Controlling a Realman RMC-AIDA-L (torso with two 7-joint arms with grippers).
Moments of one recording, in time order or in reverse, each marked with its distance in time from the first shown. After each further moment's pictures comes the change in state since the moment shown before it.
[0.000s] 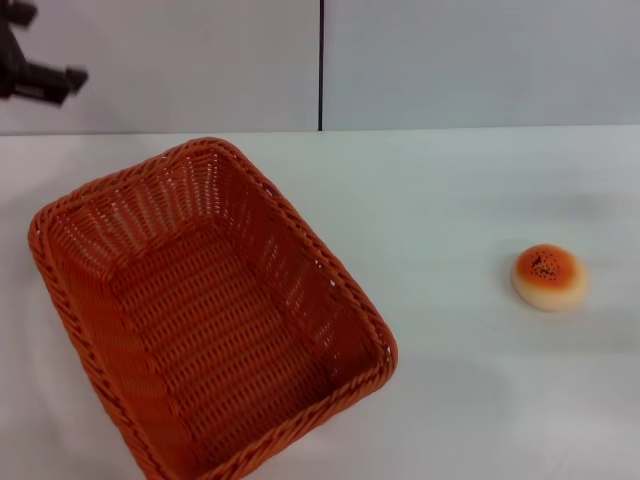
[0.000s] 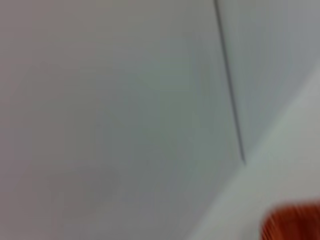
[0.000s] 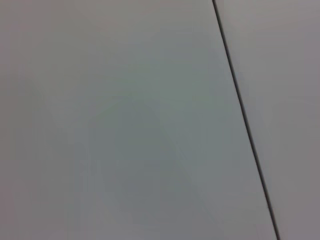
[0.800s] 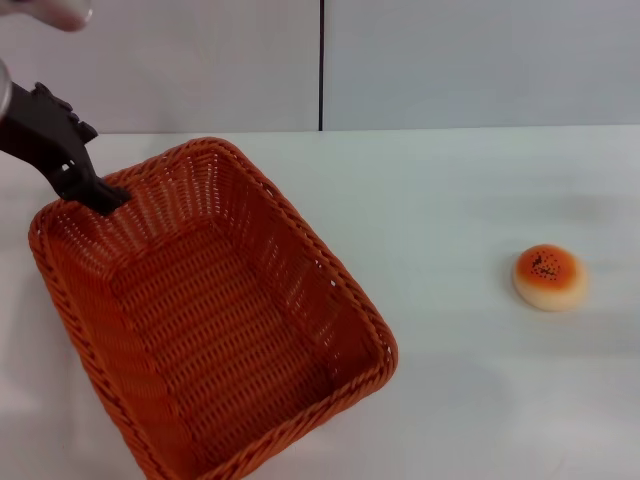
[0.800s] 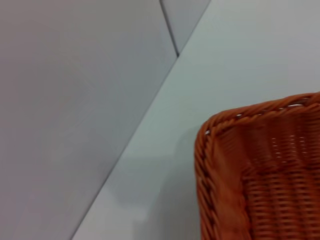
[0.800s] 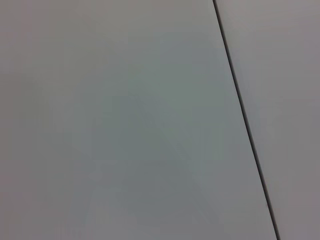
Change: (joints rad) left arm -0.036 -0.009 0.331 -0.186 0.231 -0.043 -0.108; right arm -0.009 -0.001 -0.009 -0.004 -0.004 -0.007 0.000
